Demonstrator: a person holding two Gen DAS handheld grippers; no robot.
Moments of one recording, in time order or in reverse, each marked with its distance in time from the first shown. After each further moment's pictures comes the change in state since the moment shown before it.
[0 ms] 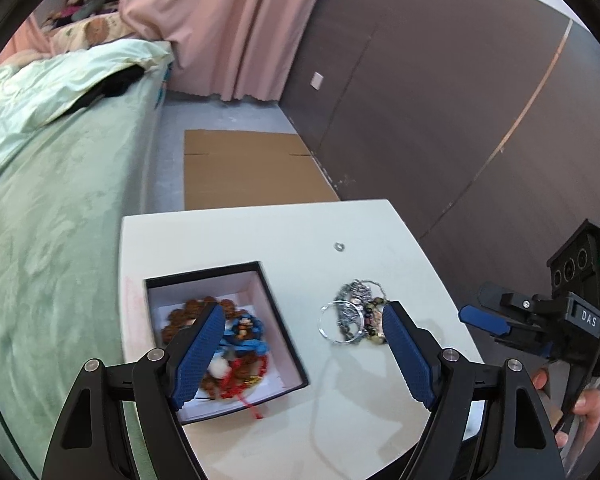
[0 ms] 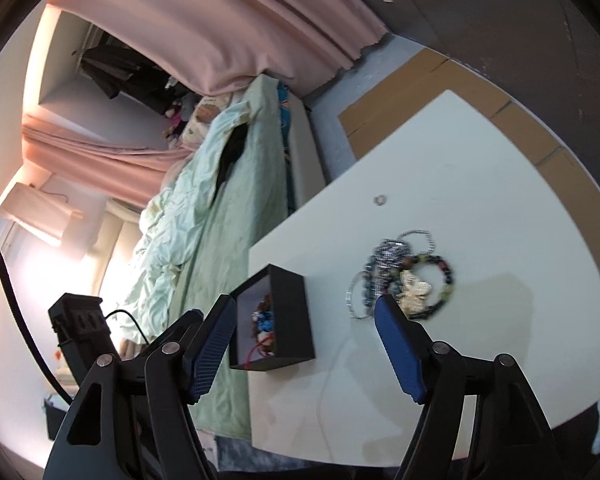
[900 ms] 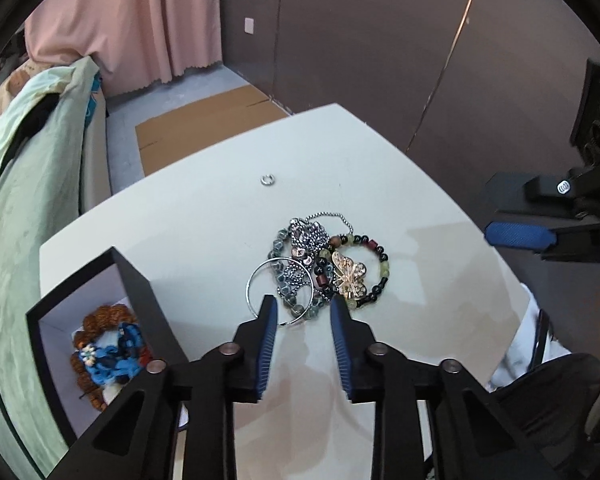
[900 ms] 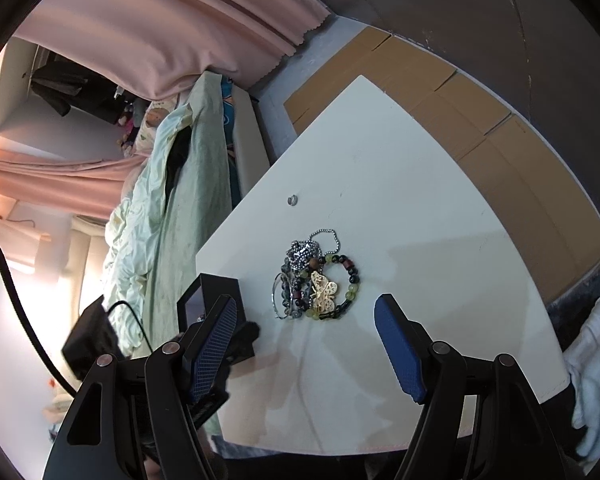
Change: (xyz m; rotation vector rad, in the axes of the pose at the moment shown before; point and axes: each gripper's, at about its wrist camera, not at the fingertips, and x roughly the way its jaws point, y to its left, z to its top) left arm 0.096 -0.078 -0.030 0.307 0.214 0.062; right arm -0.011 -0.056 0.020 0.120 0.061 -0.091
